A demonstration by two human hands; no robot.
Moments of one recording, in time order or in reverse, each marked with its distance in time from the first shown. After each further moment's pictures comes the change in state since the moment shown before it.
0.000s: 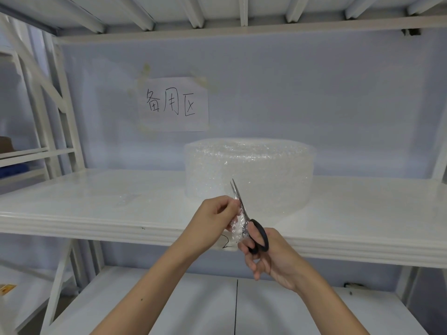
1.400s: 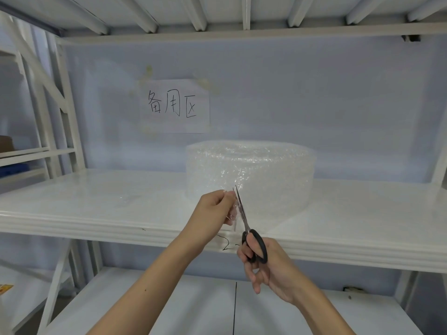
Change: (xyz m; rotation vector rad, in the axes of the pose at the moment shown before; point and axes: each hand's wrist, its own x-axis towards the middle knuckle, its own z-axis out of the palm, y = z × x) left_hand 0.008 0.011 0.001 -0.081 0.095 -0.061; right_hand -0.007 0.010 0.006 -0.026 0.013 -0.018
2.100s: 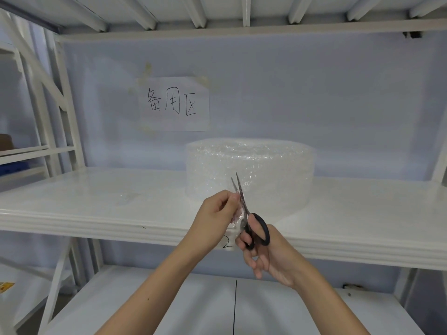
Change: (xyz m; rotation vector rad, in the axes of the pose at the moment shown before) left_hand -0.008 -0.006 0.005 0.064 0.000 0.165; right_hand 0.008 -0.020 -0.001 0.022 -0.066 0.050
